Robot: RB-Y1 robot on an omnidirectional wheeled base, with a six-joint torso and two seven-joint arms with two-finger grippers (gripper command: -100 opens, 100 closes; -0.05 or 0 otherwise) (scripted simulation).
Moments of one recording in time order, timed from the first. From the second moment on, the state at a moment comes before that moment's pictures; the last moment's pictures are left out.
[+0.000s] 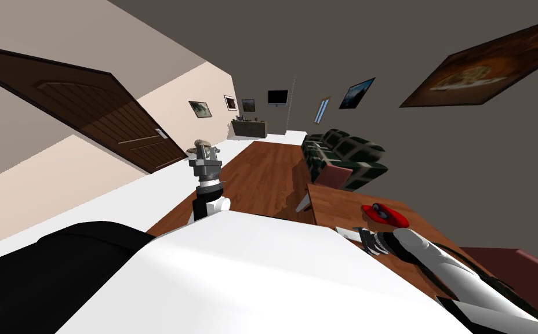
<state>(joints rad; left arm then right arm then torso) 0.50 -0.01 0.07 -2.36 0.11 -0.54 0.07 0.06 -0.96 0.02 -0.70 1.81 -1.02 0.52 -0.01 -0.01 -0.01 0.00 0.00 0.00</state>
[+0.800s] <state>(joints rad) 0.50 -0.01 0.07 -2.36 0.11 -0.54 0.07 0.01 -0.93 0.06 -0.63 1.93 -1.04 0.55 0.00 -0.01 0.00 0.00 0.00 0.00</state>
